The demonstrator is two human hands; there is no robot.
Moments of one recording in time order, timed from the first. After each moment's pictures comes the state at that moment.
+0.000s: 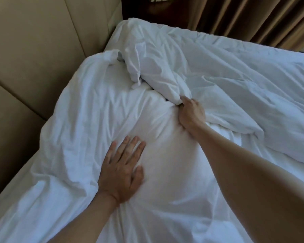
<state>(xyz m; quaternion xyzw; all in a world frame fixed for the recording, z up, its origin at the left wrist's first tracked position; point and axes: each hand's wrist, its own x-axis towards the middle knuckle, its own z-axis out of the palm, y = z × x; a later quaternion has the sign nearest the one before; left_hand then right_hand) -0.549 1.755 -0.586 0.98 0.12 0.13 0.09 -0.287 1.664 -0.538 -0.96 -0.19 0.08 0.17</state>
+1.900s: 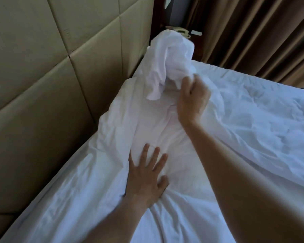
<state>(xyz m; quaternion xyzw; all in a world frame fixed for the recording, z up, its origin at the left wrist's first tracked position) -0.594 1.732 -0.538 0.98 0.18 -0.03 0.06 -0.411 1.742 -0.402 -0.80 -0.24 -0.20 0.51</state>
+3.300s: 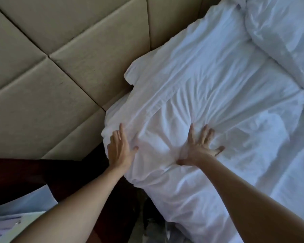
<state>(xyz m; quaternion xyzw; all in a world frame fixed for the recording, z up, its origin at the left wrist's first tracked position) -1.024 1.490 -0.529 0.72 0.66 -0.01 0.20 -0.786 1.428 -0.517 -0.81 -0.43 0.35 -0.19</state>
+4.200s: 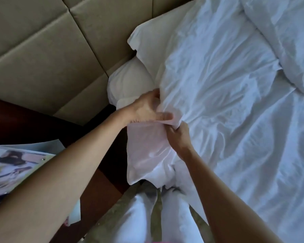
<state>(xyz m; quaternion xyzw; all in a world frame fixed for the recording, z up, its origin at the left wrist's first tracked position) -1.009 1.442 -0.376 0.75 0.40 -0.03 0.53 -0.897 1.316 -0.435 -0.77 -0.29 0.41 0.38</state>
